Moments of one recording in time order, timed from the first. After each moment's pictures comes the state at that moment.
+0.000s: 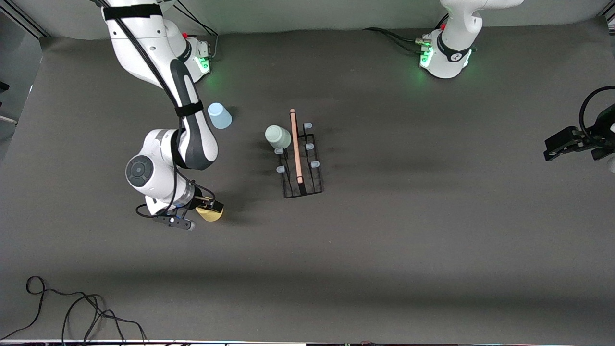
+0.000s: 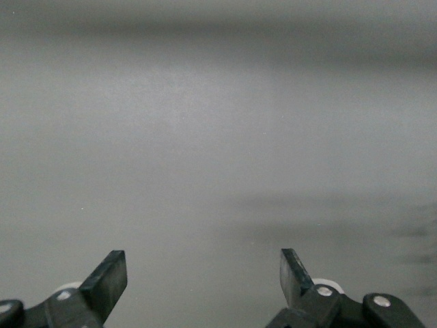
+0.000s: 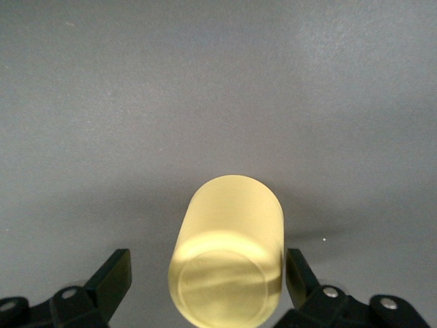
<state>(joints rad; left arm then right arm) -0.04 0.08 0.05 -1.50 0.02 1.63 0.01 0.80 0.59 -0.58 -1.94 0.56 2.39 0.15</state>
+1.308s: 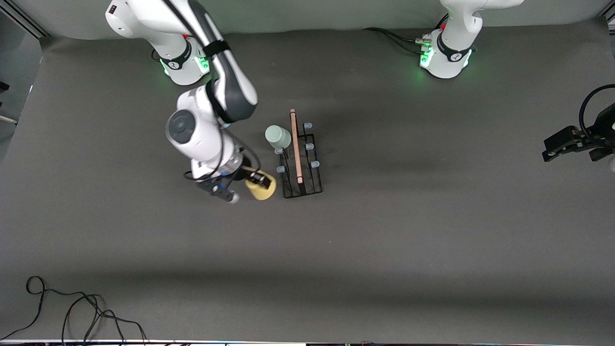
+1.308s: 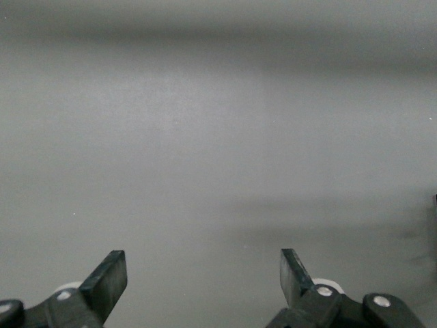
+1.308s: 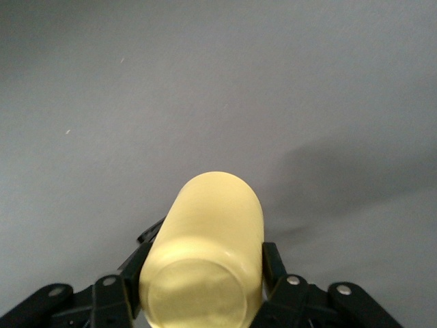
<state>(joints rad) -0.04 0.08 0.04 -1.50 0.00 1.63 0.01 1.08 0.41 -0.58 -1.89 0.57 2.30 0.67</state>
